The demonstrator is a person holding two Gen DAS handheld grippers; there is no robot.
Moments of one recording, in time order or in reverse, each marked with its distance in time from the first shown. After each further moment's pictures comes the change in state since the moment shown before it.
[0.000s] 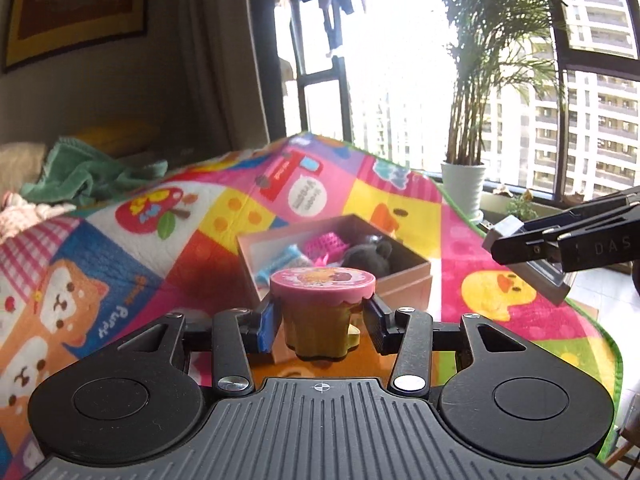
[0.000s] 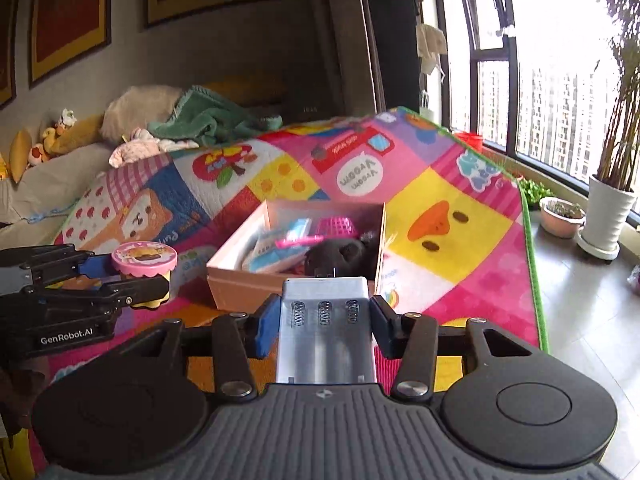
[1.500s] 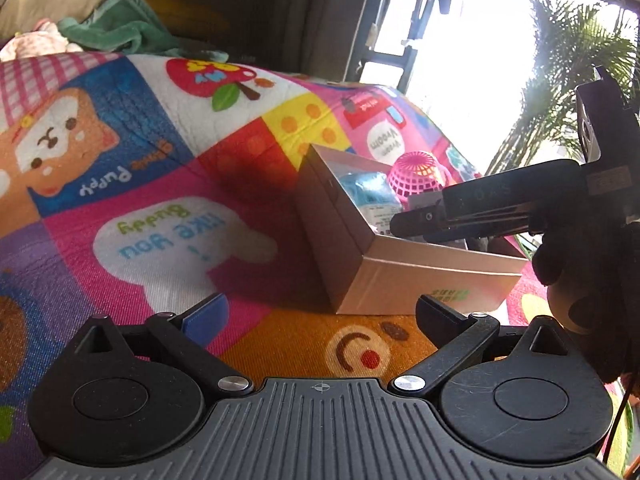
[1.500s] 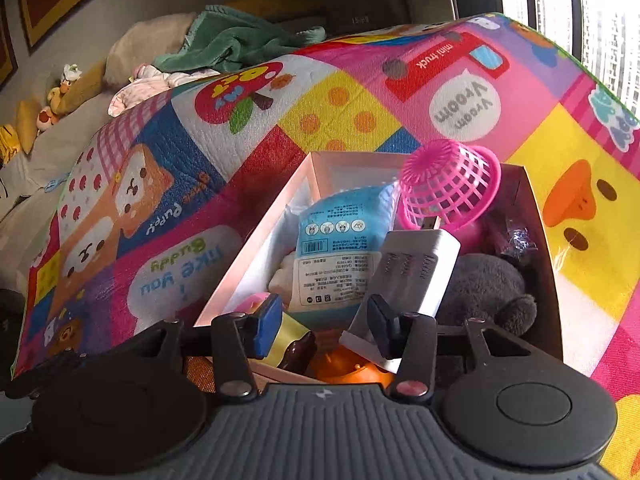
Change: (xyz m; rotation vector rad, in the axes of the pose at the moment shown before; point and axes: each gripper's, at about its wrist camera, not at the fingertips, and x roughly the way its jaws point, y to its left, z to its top) left arm 0.085 0.096 -0.082 -0.415 0.101 -0.040; right arm 0.217 0.043 0.029 0.034 0.297 0.160
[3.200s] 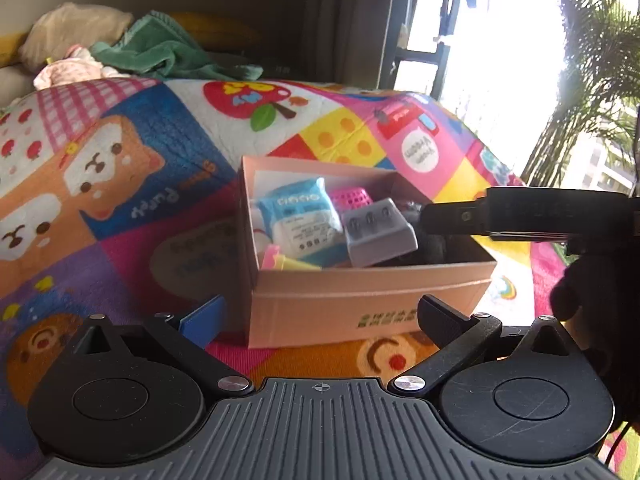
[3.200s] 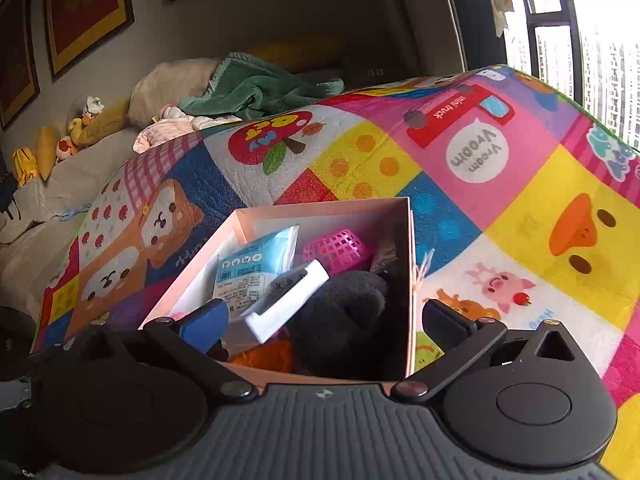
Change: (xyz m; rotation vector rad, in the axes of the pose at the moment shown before) left arm -0.027 -0.014 0.009 0.023 0.017 0.174; right arm -0.034 0.023 -0.028 -0.023 -0.178 0.006
